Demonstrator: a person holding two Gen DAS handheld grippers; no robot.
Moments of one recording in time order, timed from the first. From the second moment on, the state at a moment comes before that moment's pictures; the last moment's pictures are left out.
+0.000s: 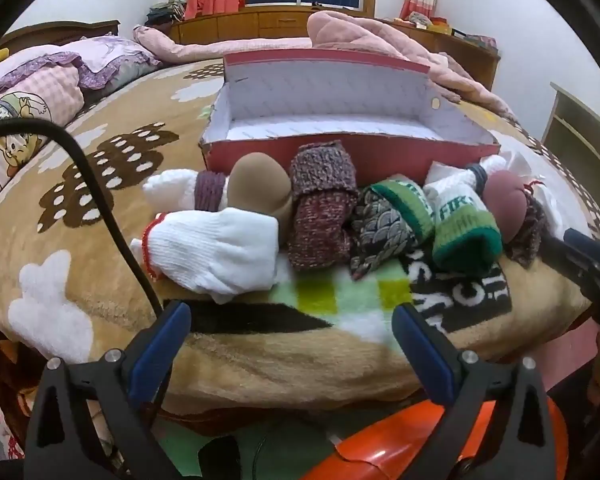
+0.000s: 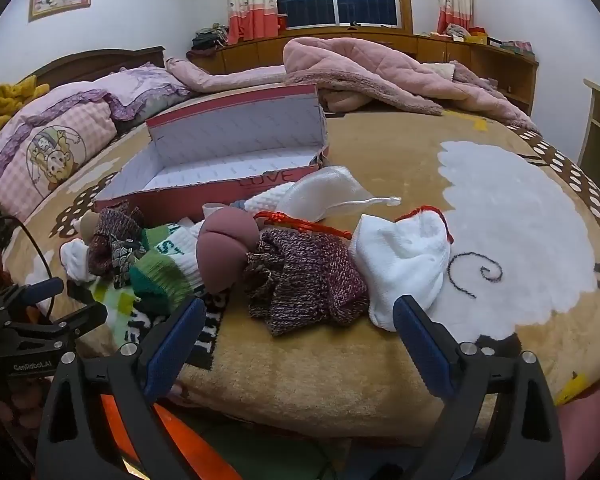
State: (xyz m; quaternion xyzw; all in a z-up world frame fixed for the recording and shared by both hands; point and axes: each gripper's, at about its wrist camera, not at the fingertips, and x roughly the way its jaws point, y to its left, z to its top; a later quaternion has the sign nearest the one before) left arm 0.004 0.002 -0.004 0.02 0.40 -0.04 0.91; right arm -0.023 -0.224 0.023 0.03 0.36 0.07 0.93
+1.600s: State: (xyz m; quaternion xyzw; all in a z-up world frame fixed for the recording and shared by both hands) left arm -0.002 -0.001 0.001 0.02 0.40 -0.04 0.92; right arm -0.025 -0.219 0.025 0.03 0.36 0.08 0.93
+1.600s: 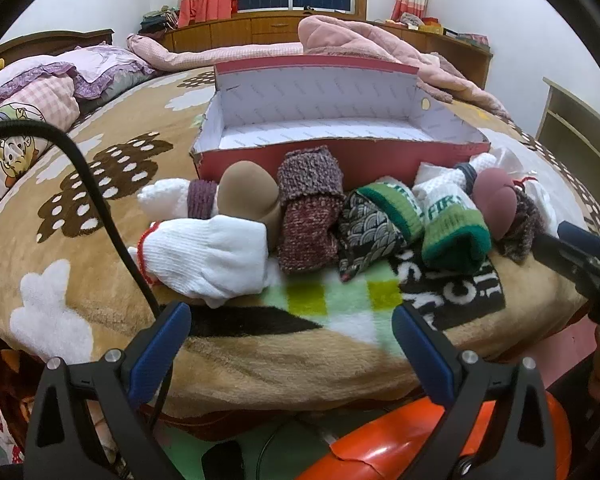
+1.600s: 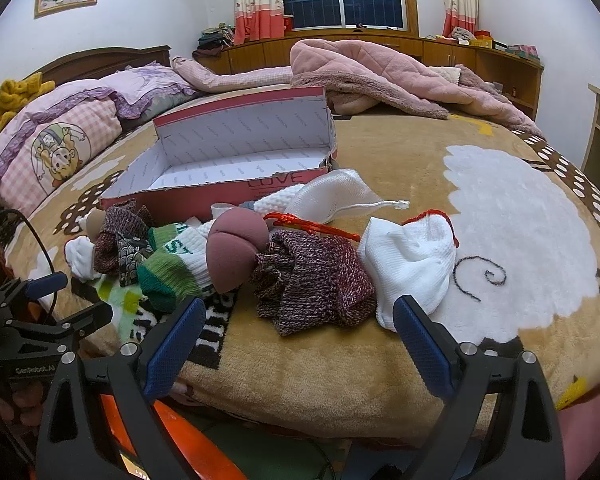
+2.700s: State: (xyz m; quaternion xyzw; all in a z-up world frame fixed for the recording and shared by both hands) left arm -0.019 0.000 0.013 0.02 0.36 -0.06 0.93; right arm -0.028 -0.211 0.035 0.04 0.34 0.09 0.93
